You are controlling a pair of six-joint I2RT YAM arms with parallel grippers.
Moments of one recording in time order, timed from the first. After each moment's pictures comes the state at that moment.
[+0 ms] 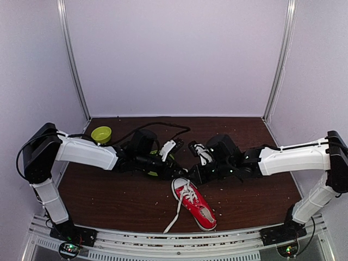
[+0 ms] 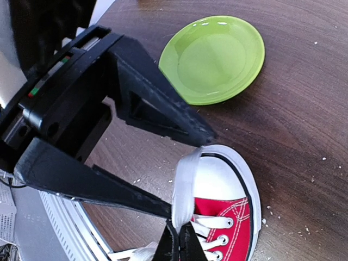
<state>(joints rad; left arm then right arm) -0.89 1.77 1.00 0.21 0.48 -0.16 0.96 1.52 0.91 -0.09 -0.12 0.54</state>
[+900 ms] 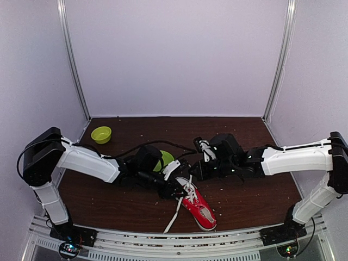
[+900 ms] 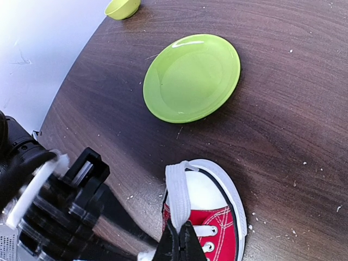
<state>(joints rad) -1.00 1.77 0.90 0.22 0.52 -0.18 0.95 1.49 0.89 -0.06 -0.05 0.60</state>
